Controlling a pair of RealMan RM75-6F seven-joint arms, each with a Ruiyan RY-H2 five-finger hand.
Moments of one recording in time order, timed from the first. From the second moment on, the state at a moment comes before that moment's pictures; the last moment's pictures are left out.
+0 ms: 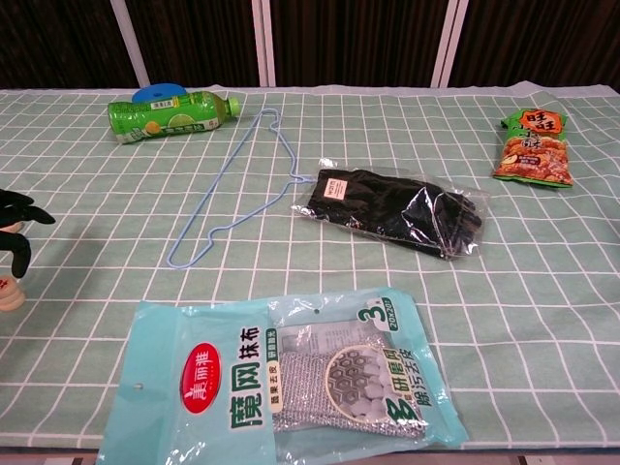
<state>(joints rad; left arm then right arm) -0.36 -1.36 0.08 -1.43 1.54 1.16 0.46 0.04 -1.25 0.17 -1.67 -1.31 1.55 -0.19</state>
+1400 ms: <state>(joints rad) -0.44 -1.42 -0.02 -1.19 1.43 1.05 0.30 0.04 -1.26 0.17 -1.67 -1.30 1.55 -0.20</state>
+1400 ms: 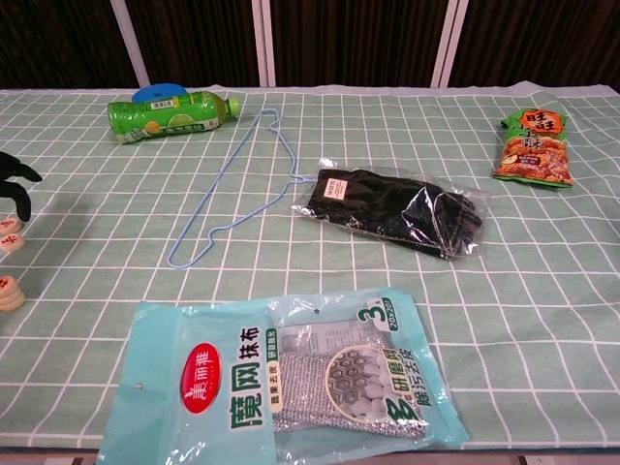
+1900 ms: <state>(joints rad) -0.46 -1.46 -0.03 -1.14 1.40 1.03 0.31 0.04 -1.26 0.17 -1.68 -1.30 1.55 -0.20</state>
